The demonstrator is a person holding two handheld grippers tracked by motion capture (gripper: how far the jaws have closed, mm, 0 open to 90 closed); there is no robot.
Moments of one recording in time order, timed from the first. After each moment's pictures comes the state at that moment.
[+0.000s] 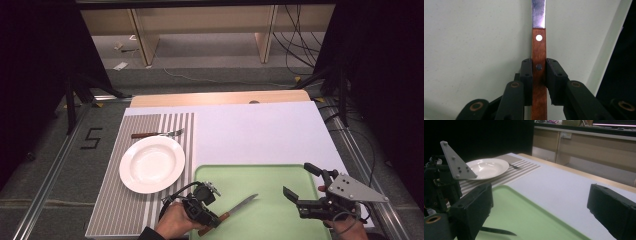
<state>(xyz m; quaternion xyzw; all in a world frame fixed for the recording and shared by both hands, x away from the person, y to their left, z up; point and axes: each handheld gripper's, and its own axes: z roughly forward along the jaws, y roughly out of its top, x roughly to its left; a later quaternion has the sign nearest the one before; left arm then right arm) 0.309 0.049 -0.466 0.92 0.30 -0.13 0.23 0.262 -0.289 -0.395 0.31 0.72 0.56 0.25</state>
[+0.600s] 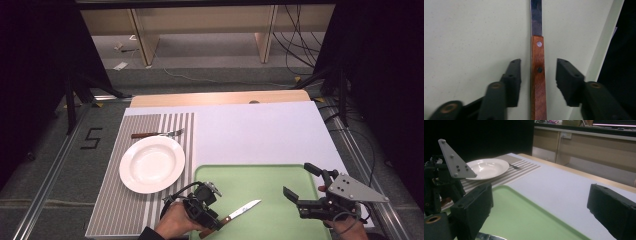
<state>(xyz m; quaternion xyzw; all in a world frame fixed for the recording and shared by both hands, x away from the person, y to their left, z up) 0.308 0.049 -0.461 0.91 0.29 -0.13 0.25 0.262 -0.289 -0.394 0.31 0.72 0.56 0.25</state>
